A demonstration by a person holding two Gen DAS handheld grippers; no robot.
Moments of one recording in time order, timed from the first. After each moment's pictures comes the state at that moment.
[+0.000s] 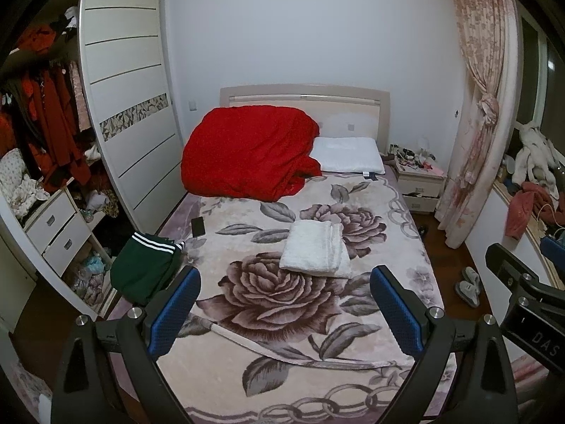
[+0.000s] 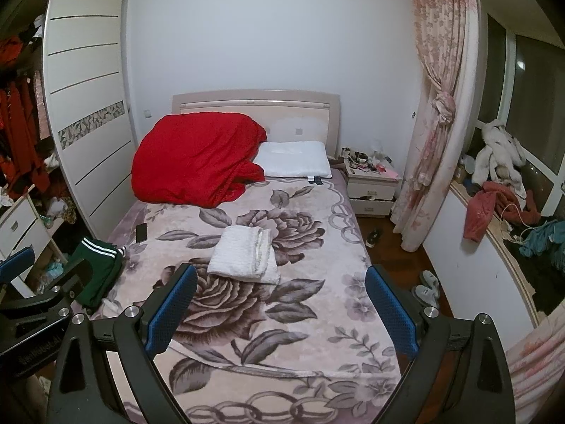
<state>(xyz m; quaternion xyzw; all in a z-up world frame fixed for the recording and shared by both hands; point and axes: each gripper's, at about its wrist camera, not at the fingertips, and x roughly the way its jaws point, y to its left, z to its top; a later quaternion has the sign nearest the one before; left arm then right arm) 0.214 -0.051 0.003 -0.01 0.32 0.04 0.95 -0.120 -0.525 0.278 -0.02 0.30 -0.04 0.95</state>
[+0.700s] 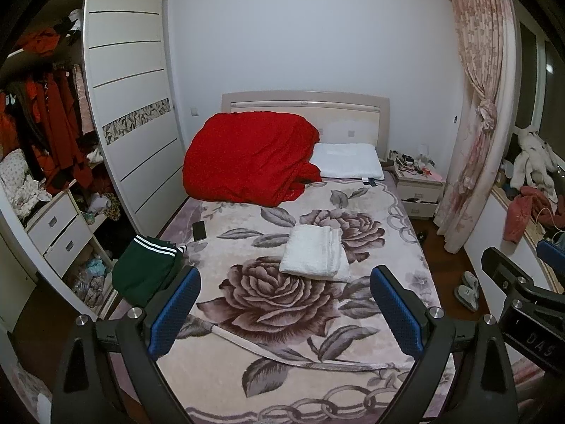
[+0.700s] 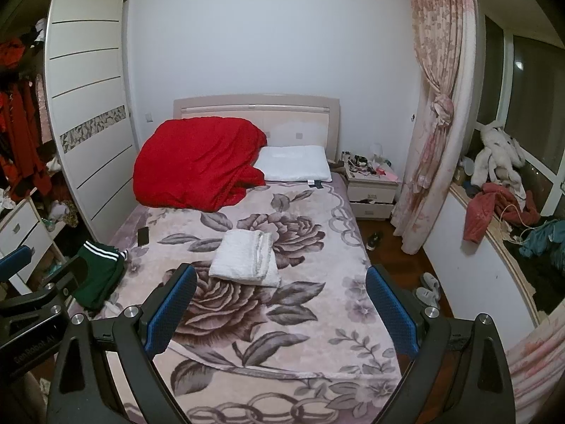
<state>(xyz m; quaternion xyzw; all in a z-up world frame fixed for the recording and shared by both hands) 0.212 -0.049 0.018 -0.01 0.31 0.04 0.95 -0.117 -0.515 0.285 -0.02 0.29 -0.04 0.96</state>
